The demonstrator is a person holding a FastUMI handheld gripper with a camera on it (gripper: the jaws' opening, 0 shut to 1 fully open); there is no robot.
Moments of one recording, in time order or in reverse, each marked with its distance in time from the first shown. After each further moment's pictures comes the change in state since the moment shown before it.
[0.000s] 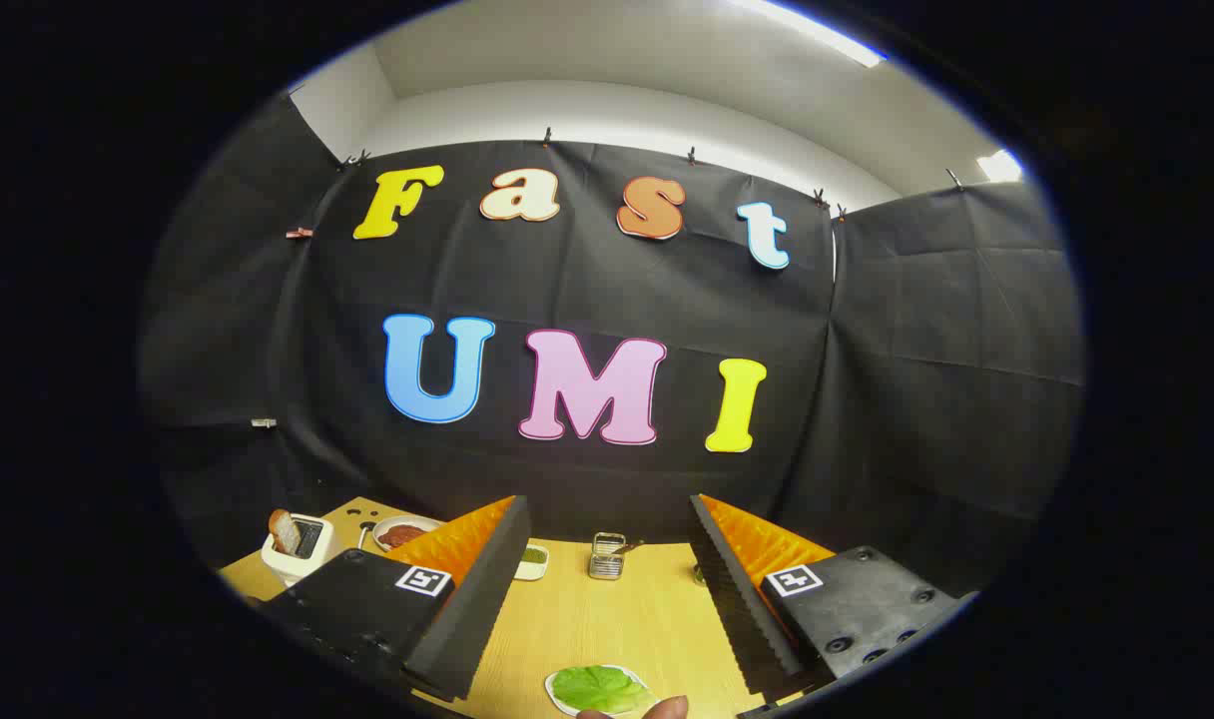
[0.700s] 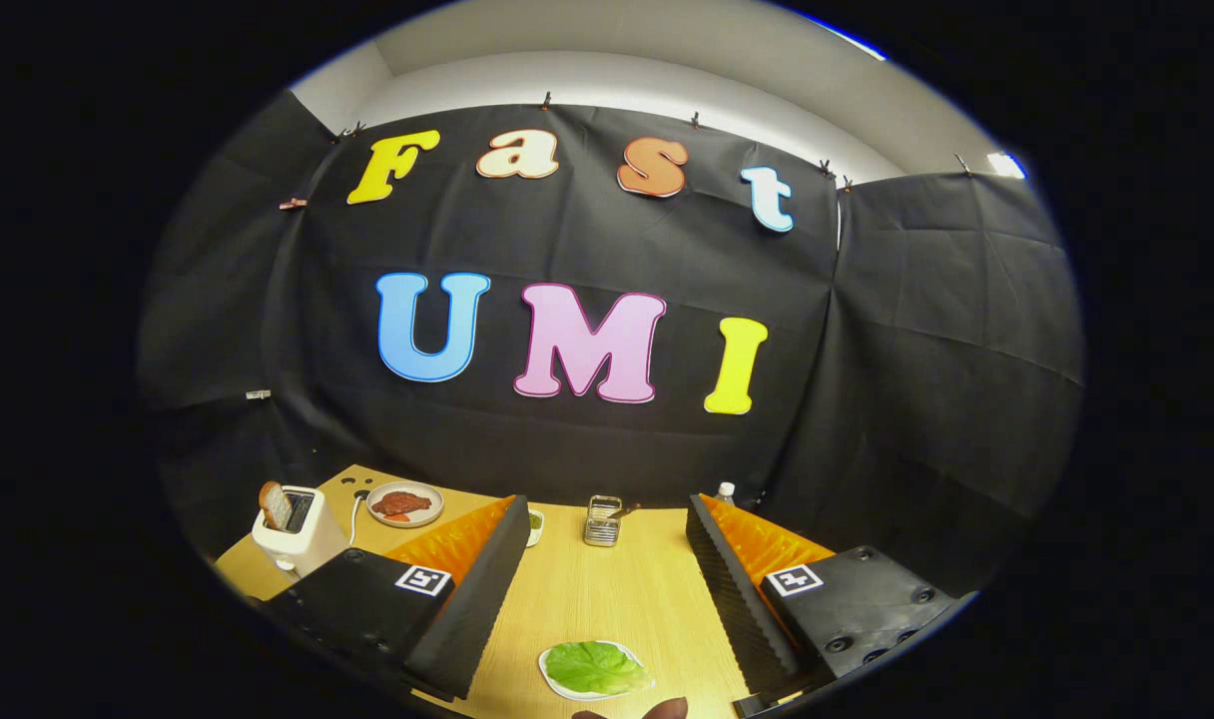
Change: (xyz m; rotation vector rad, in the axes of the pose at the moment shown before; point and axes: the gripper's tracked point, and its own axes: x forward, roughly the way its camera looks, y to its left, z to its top) arm 0.008 -0.003 -0.034 -0.010 0.121 -0.002
